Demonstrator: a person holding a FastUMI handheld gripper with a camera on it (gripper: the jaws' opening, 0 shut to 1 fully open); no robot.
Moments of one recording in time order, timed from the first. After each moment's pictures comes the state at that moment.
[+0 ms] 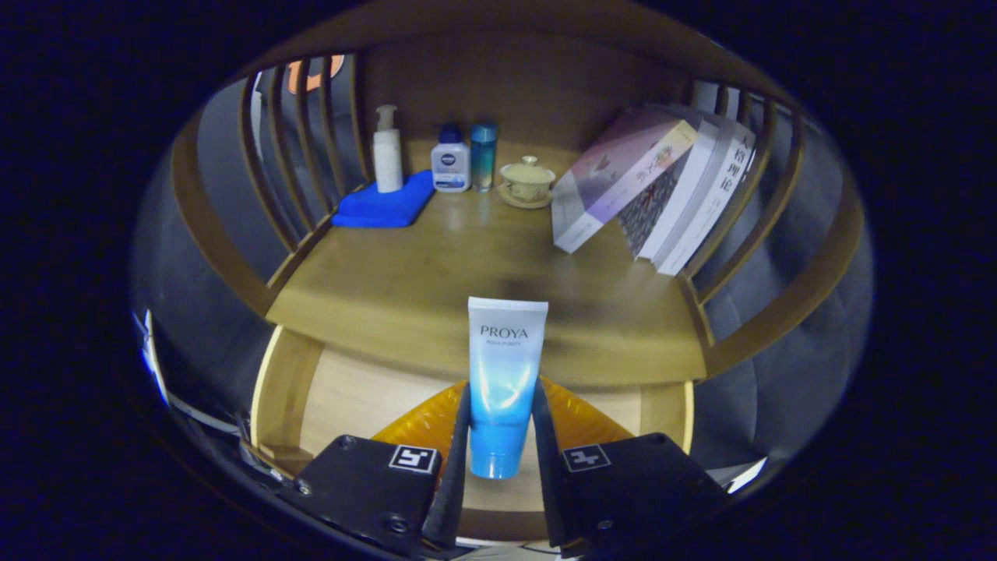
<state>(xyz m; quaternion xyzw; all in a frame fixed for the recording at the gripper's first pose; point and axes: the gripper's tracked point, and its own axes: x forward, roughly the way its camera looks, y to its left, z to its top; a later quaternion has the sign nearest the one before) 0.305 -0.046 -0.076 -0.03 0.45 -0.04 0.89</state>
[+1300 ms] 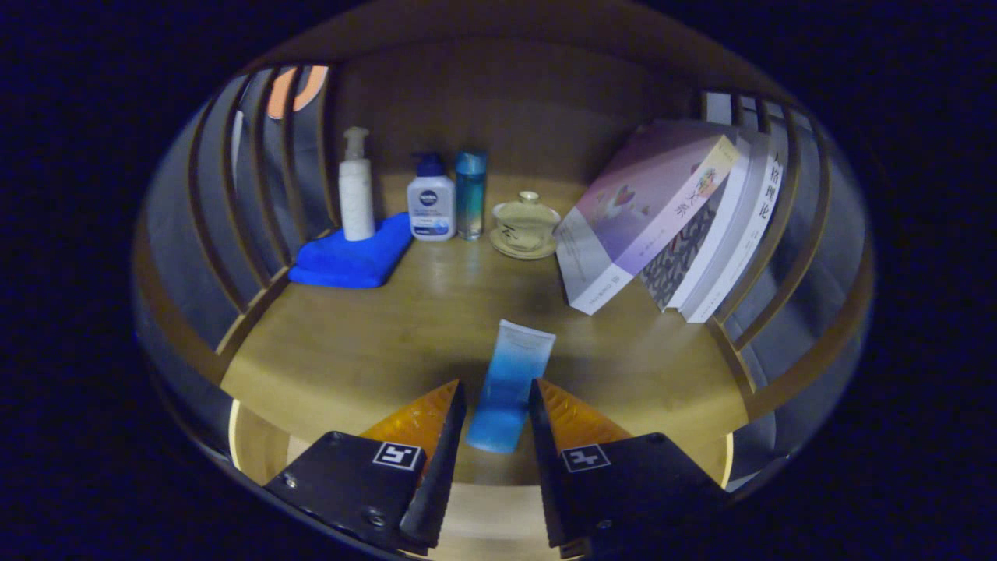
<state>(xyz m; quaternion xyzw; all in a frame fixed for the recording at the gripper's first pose) 0.375 -0.017 -0.105 -0.02 0.35 -0.03 0.93</state>
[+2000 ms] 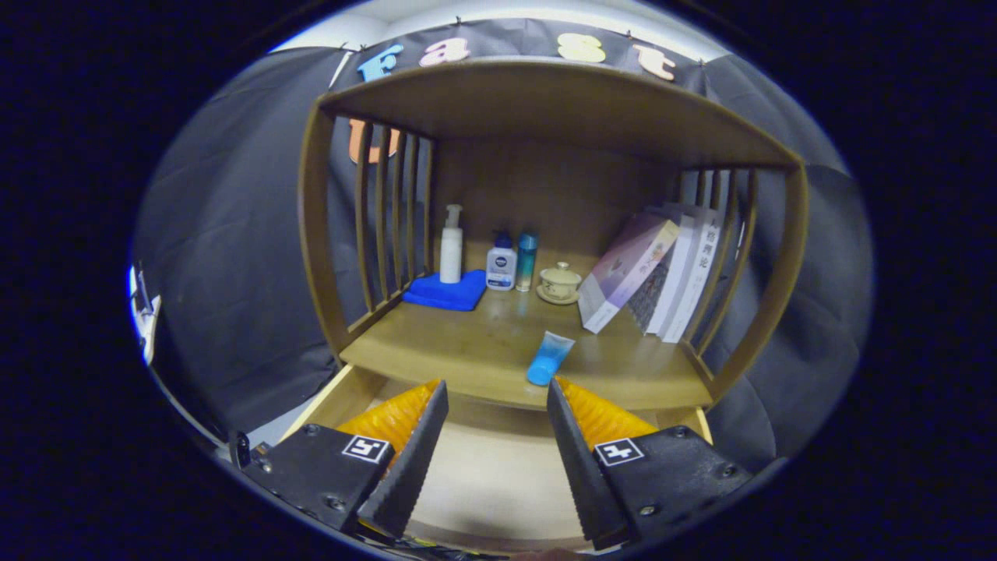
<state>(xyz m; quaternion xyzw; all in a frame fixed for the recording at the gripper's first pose) 0.219 0.029 -0.032 -0.04 0.21 0.03 0.98</state>
